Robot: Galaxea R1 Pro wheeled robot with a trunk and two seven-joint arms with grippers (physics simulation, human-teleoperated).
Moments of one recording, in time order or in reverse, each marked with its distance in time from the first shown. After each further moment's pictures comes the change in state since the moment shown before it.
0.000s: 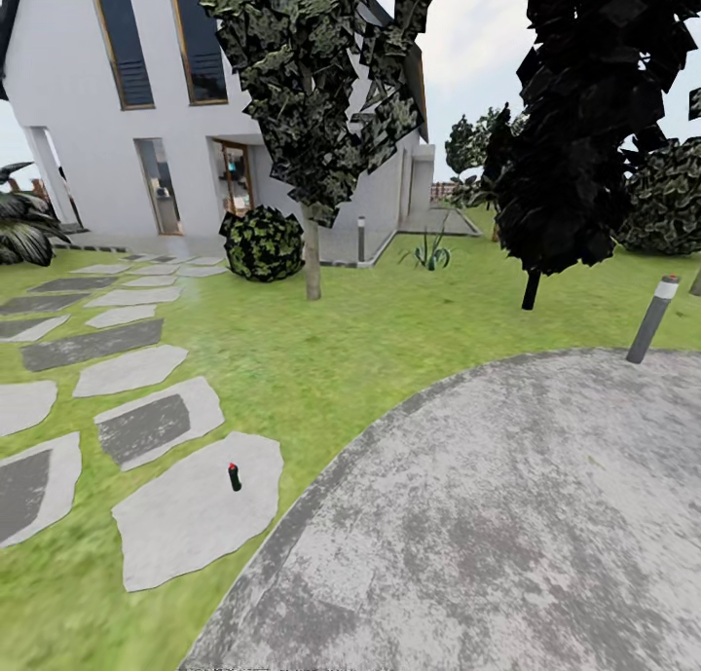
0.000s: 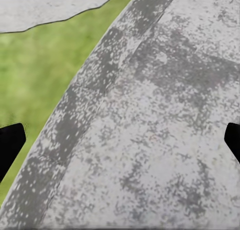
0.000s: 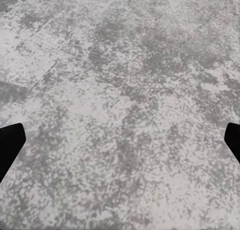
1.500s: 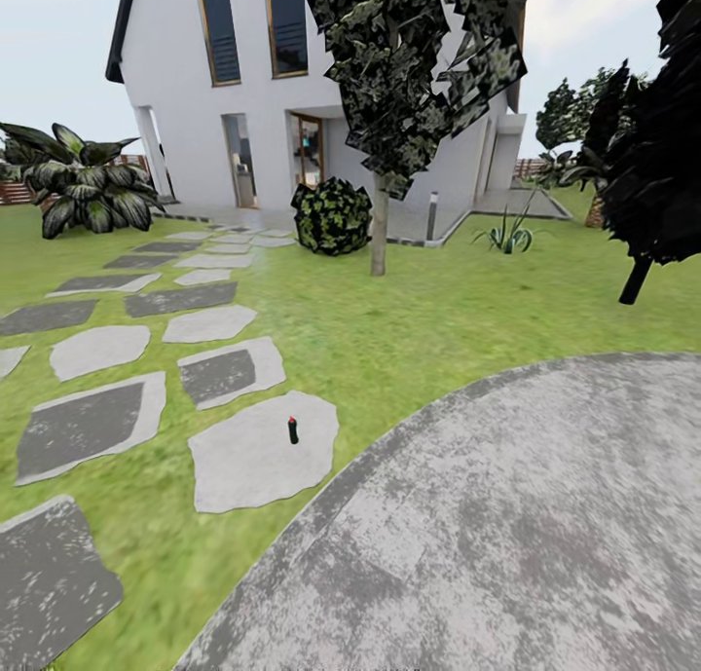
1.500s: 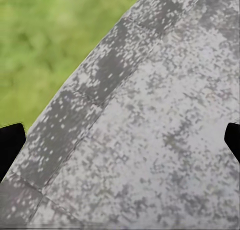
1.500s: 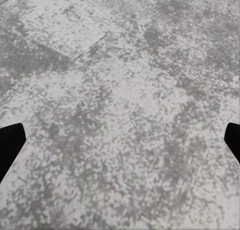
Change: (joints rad) left arm 0.000 0.000 -0.001 0.002 0.000 -0.002 0.000; right arm 0.000 0.000 0.000 0.000 0.000 0.000 0.000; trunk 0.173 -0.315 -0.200
